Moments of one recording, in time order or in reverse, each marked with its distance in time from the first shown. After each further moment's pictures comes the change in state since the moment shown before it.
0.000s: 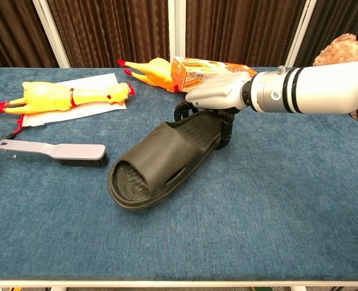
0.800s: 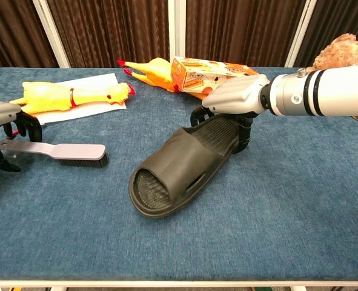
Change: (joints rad) left arm -0.232 -0.197 0.008 0.102 -0.385 -0.359 0.273; right arm -0.026 0.064 -0.042 -0.075 0.057 0.014 -0.088
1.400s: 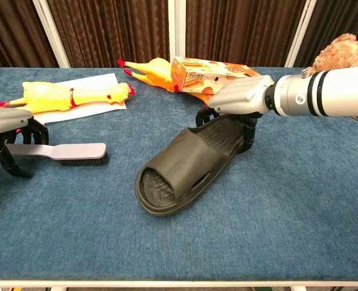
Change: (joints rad) left arm -0.051 -0.004 0.021 -0.018 -0.074 -0.053 -0.007; right arm -0.004 0.001 -0.011 0.015 0.010 -0.007 0.010
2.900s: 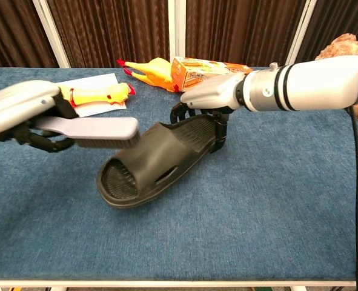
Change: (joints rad) left arm 0.030 -0.200 0.108 0.324 0.728 0.510 -0.592; right arm 0.079 -0.056 0.062 -0.001 0.129 -0.064 -0.021
